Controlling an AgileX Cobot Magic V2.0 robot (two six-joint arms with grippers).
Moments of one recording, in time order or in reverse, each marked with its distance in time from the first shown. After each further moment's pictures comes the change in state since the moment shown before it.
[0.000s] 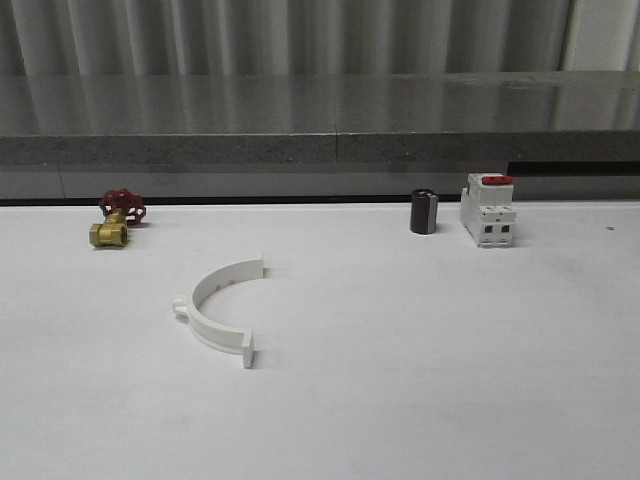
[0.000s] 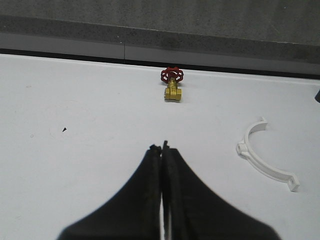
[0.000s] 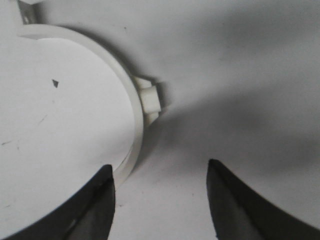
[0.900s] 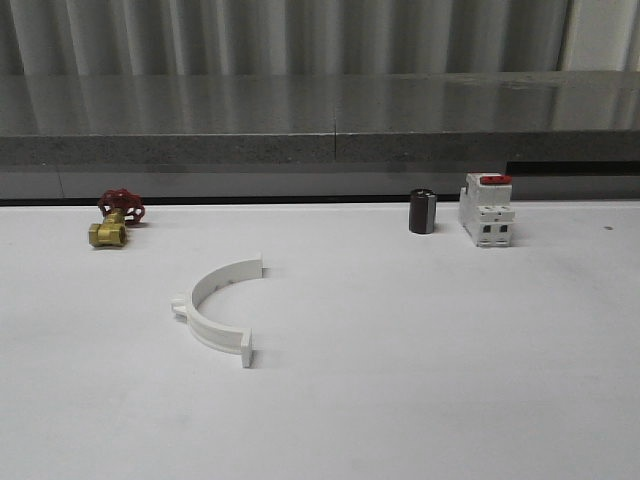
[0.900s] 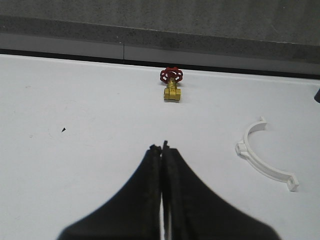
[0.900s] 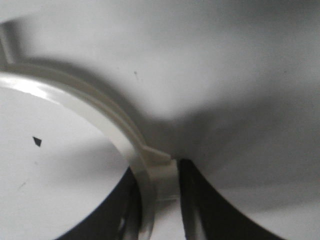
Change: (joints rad) left arm 0.000 0.000 0.000 0.000 0.000 0.002; right arm -0.003 0.250 -0.148 0.063 0.022 -0.068
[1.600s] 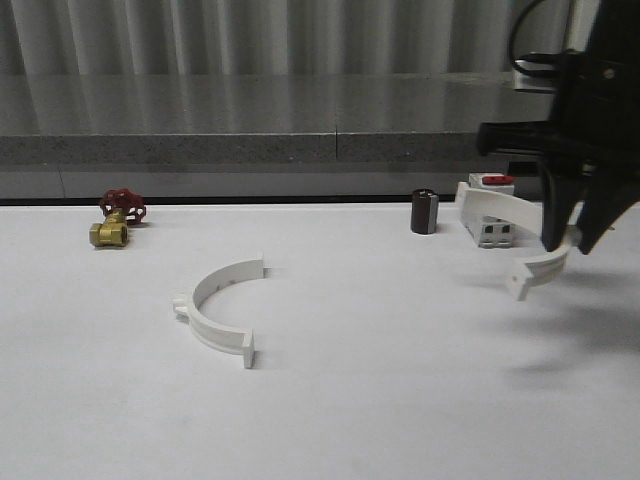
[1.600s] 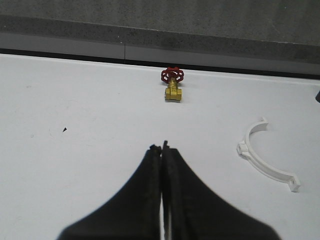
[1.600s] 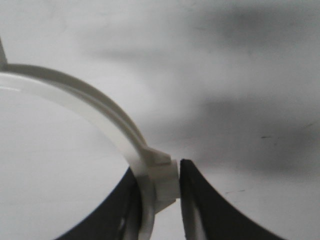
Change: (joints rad) left arm 0.000 0.000 0.000 0.000 0.000 0.000; right arm 0.528 -0.106 -0.141 -0.047 0.160 0.371
